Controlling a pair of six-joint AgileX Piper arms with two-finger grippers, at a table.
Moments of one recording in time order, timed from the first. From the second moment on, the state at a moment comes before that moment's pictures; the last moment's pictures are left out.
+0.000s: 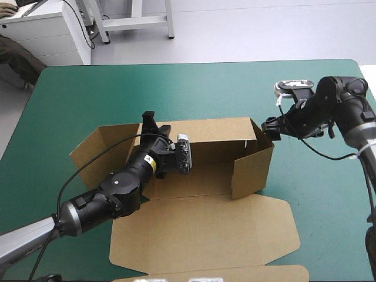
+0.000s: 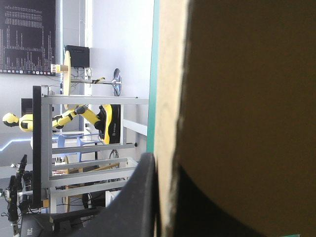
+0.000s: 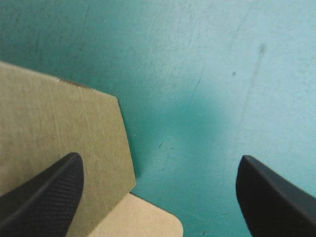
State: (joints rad) left arm -0.91 1.34 -0.93 1.35 0.53 -0.24; right arm 0.14 1.54 -1.50 0.18 1.24 -0.10
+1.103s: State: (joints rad) left arm -0.91 1.34 -0.93 1.35 0.53 -0.24; right arm 0.14 1.33 -1.09 0.65 1.04 -0.64
